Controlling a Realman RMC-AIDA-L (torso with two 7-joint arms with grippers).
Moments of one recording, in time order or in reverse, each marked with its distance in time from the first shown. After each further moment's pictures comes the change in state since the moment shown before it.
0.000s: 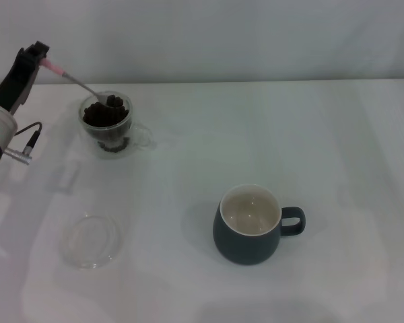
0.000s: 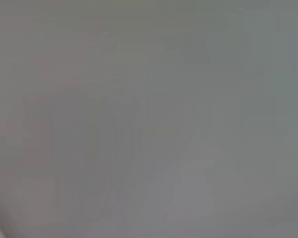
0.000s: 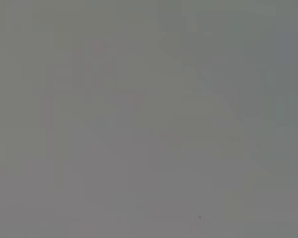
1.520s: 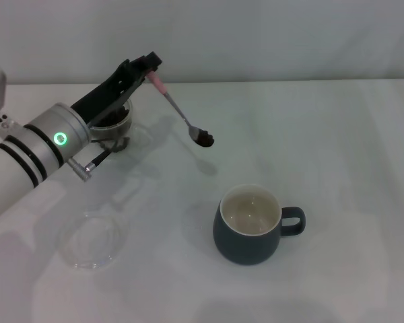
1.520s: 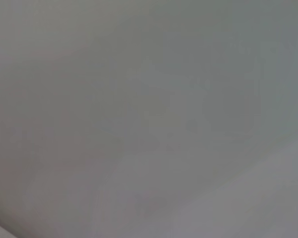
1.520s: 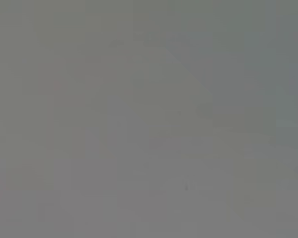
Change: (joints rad) left arm -0.008 -0.003 0.432 0.084 0.068 0.125 -0.241; right arm -0.009 0.019 -0.004 0.012 0.000 0.034 -0.025
